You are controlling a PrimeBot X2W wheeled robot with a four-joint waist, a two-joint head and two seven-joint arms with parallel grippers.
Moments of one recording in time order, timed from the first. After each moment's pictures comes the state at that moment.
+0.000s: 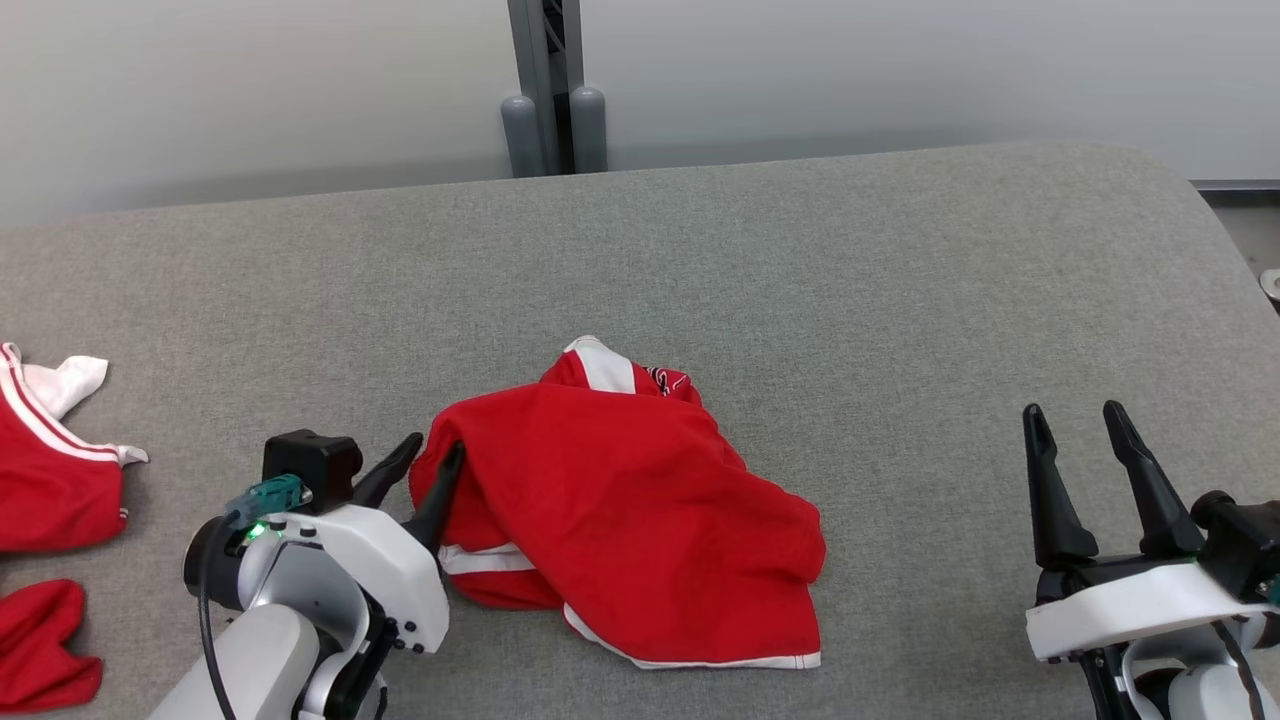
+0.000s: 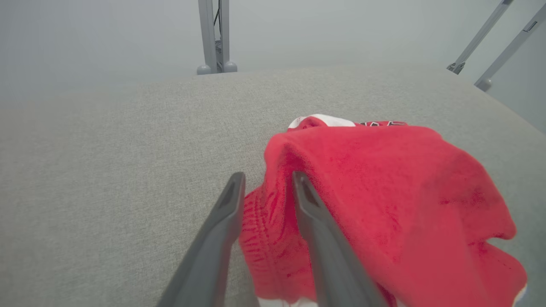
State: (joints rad) left arm -0.32 0.39 -0.57 0.22 -0.68 0.12 0.10; right arm -0.08 -0.05 -0.02 0.08 0.24 0.13 -0.15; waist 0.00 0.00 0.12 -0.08
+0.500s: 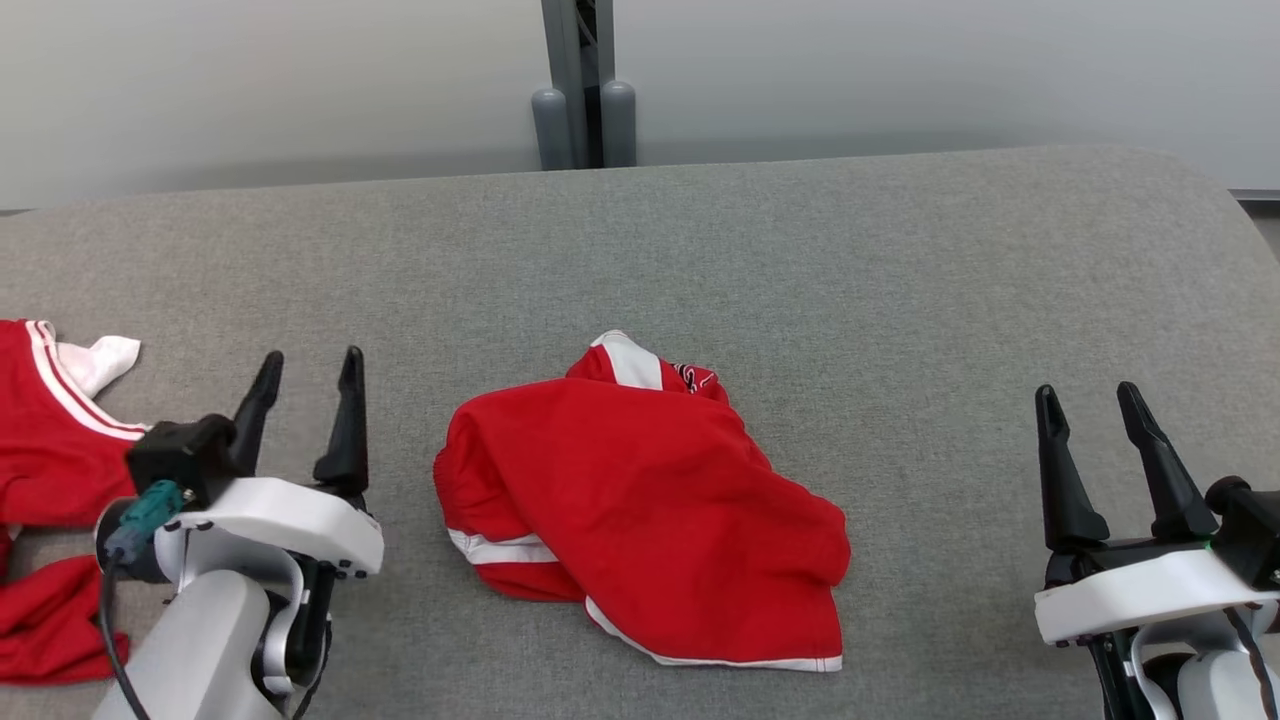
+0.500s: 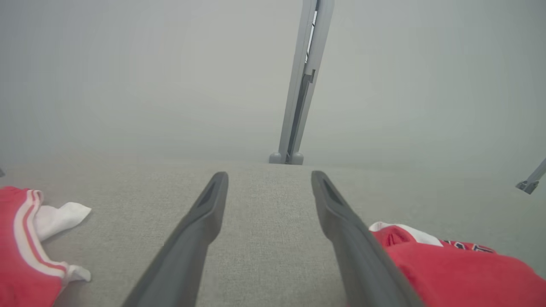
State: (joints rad) left arm -0.35 0.31 -0.41 0.39 -0.66 0.15 -0.25; right arm -0.10 -0.05 -0.03 0.07 0.24 0.13 -0.15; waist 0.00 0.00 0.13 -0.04
